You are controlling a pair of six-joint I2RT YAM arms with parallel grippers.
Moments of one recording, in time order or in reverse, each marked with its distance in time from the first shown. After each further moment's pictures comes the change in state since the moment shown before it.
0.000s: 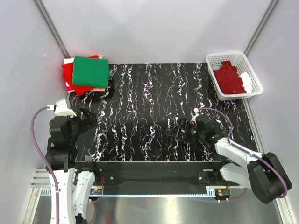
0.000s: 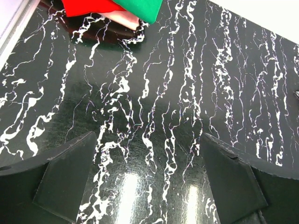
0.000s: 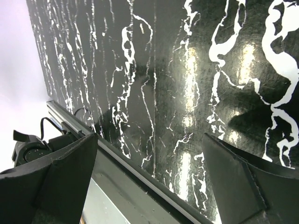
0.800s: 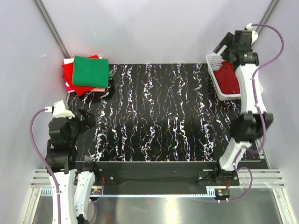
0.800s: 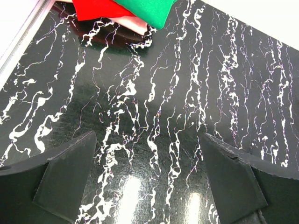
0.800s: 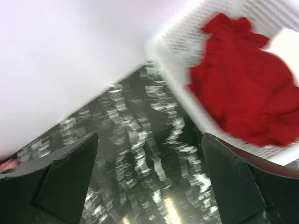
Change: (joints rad) left arm 0.020 -0.022 -0.008 0.000 -0.024 -0.001; right arm -0.485 0.678 1.655 -0.767 0.573 -0.345
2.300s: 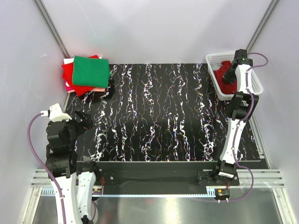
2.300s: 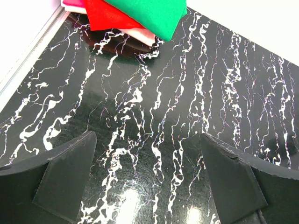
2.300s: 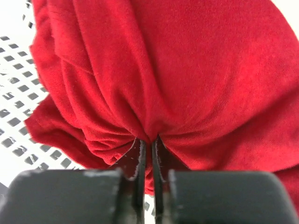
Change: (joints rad) left arm 0.064 -0.055 -0.009 0.002 0.008 0.000; right arm -0.214 0.779 0.546 -0.371 -0.130 -0.033
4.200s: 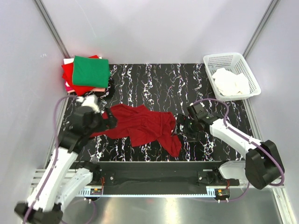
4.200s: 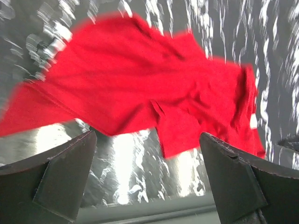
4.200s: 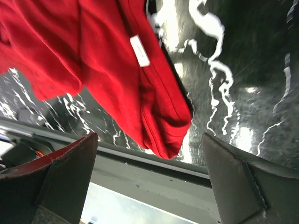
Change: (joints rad) left arm -0.436 0.264 -0.010 -0.006 -0.051 -0.119; right arm 0.722 -1.295 -1.772 0.425 -0.263 0.264
